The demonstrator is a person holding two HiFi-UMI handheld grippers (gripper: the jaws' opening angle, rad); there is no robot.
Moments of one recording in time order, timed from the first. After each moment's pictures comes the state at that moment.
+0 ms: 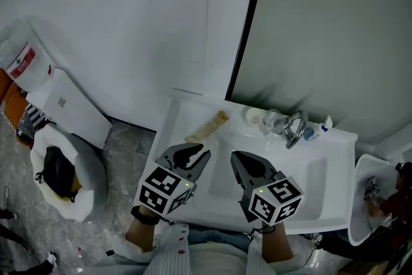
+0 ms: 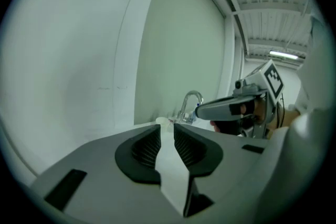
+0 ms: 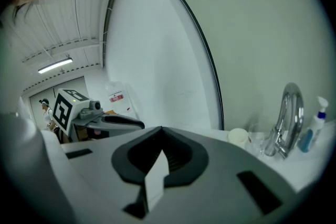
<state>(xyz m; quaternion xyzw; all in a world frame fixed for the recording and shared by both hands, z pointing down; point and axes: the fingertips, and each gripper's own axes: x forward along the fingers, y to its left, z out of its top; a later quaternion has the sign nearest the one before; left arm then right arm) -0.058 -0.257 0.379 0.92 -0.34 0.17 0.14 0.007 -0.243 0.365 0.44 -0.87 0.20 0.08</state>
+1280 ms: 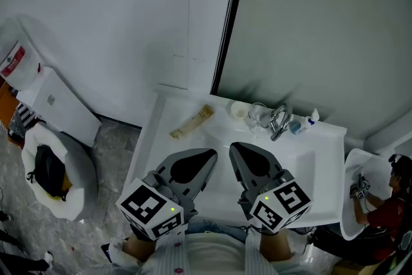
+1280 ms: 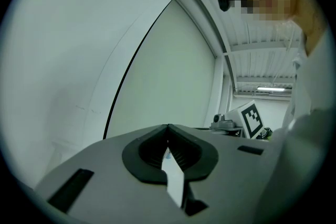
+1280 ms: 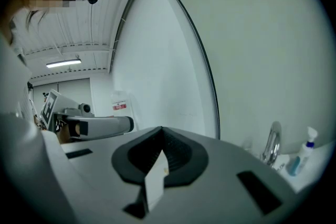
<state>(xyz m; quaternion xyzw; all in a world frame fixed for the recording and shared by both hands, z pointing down) -0.011 -0.208 0.280 0.94 -0.30 -0.03 0.15 0.033 -0.226 0.297 0.45 -0.89 0.12 0.04</state>
